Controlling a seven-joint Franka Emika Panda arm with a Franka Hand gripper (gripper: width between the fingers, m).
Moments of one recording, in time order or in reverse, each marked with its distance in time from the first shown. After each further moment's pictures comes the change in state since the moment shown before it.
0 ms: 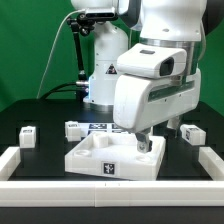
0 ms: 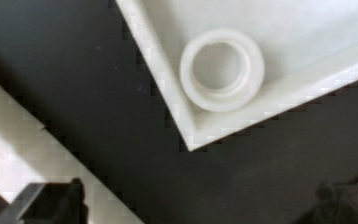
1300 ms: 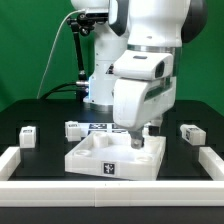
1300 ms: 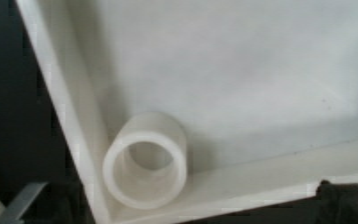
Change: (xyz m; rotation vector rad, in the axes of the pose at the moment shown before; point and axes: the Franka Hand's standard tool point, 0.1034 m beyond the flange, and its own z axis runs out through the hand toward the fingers) arm -0.049 -0.029 0.008 -0.011 0.016 -0.207
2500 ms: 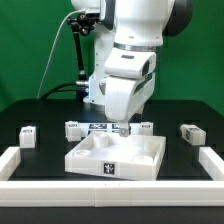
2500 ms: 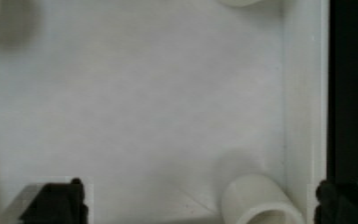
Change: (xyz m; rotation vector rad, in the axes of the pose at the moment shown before) arm -0.042 -0.050 0.006 0.074 -0.034 -0.119
